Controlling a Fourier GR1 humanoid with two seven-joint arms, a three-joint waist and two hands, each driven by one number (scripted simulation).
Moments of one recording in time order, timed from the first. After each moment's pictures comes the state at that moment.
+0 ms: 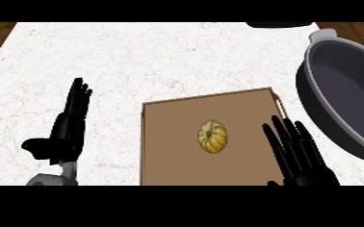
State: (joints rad) left arm -0.04 0.26 -0.17 -1.49 0.24 0.33 -0.19; right arm 0.24 -0.46 0.54 -2.08 1.35 -0.25 0.38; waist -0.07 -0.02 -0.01
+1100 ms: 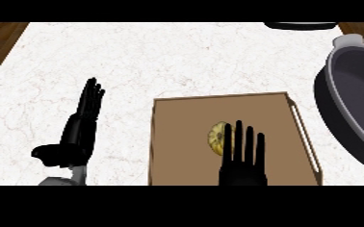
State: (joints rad) left arm -0.02 0.22 -0.22 -1.56 0.19 0.31 -0.17; right arm 0.03 -0.10 0.85 -1.88 1.63 0.35 1.03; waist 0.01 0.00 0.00
